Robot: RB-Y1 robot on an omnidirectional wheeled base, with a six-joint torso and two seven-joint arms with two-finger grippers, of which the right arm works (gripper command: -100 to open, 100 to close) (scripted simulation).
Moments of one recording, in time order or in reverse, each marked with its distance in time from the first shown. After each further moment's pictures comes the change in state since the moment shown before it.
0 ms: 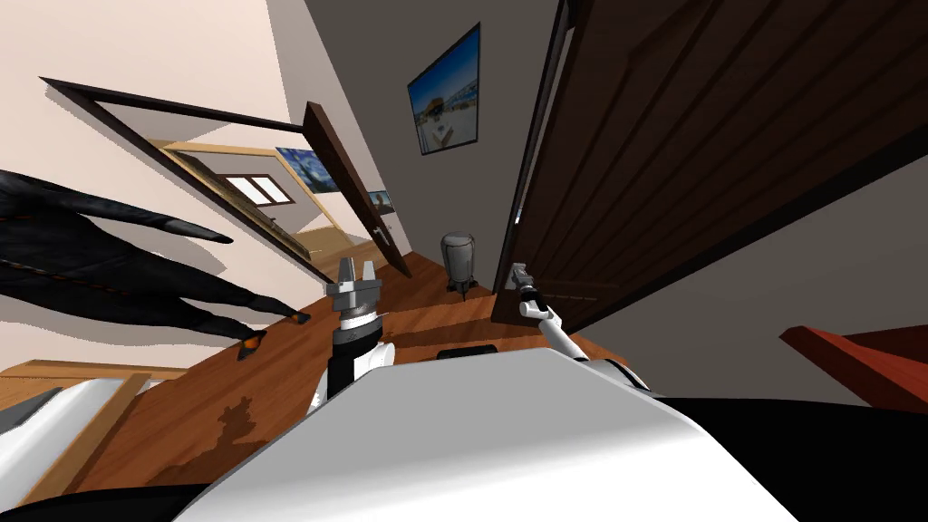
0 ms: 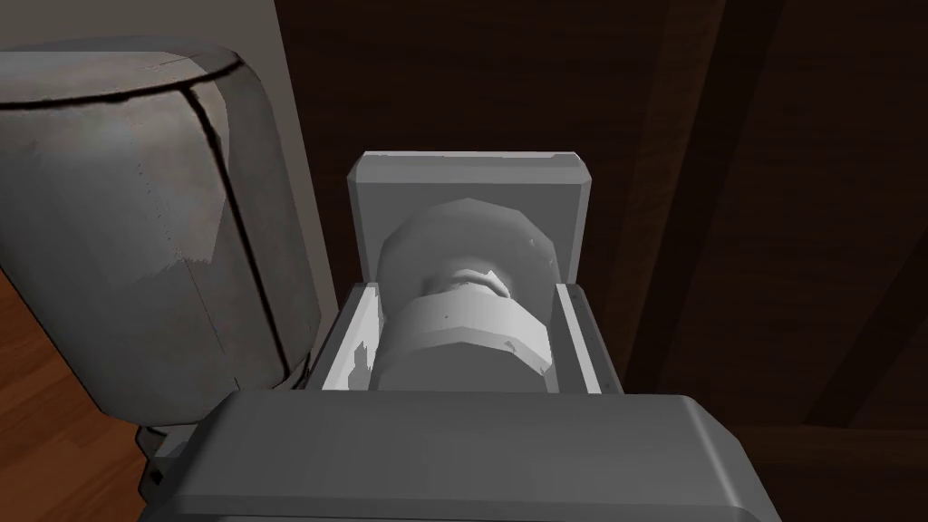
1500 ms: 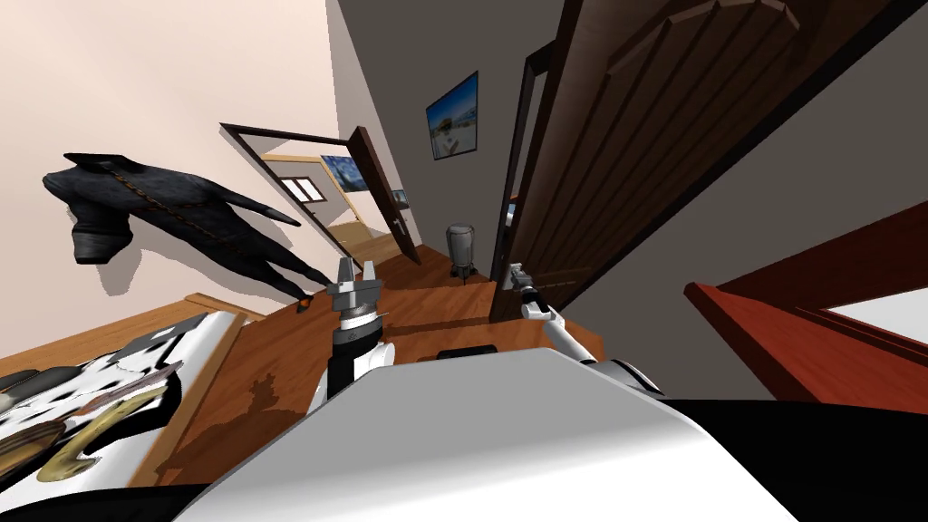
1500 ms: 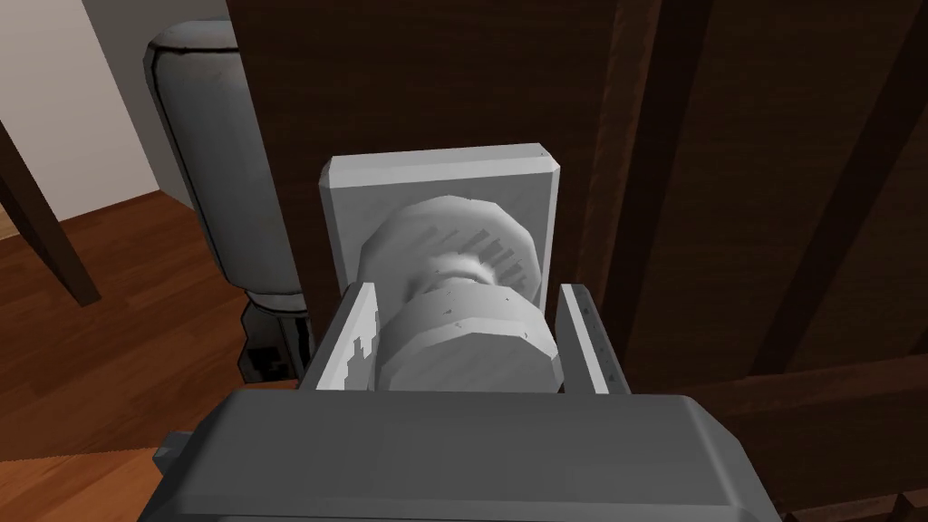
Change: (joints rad) arm 0.023 -0.060 0.085 -0.022 0.011 -0.019 -0.080
